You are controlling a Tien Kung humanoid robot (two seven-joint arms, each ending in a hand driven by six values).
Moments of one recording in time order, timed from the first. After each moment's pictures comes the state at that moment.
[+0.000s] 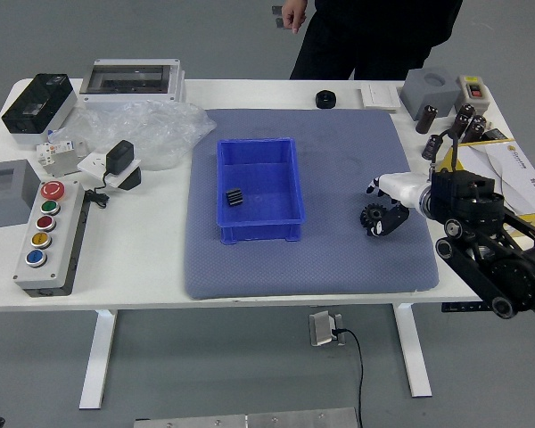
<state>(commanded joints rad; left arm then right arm) -0.25 0.12 -1.07 -0.18 1.34 -0.21 0.36 0.60 -0.33 0.90 1.16 -2.10 0.46 -0.35</state>
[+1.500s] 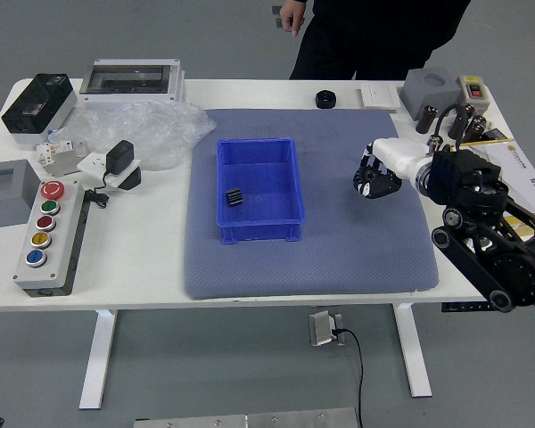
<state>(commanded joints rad) -0.25 0.13 -1.07 -0.18 1.34 -0.21 0.36 0.63 -0.33 0.95 1.28 -2.12 0.36 -0.37</state>
